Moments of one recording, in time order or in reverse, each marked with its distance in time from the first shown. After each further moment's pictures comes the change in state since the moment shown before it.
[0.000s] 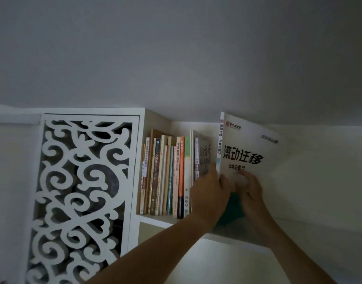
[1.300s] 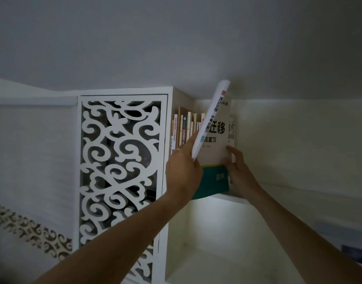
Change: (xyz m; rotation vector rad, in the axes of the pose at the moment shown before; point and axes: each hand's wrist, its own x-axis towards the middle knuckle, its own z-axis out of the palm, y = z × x) left_hand -0.049 -0.020 -0.139 0.078 0.109 -0.105; right_hand -0.033 -0.048 0.078 0.013 -0.225 0.151
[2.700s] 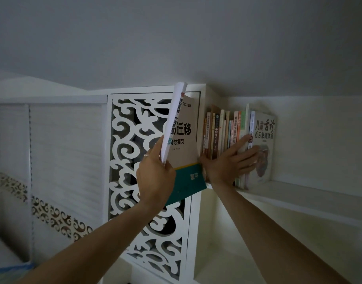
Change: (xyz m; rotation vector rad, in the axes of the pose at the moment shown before) left_hand -0.006 -0.091 -0.107 0.077 0.173 -0.152; right_hand 0.016 -0.051 0.160 -0.425 0.601 0.008
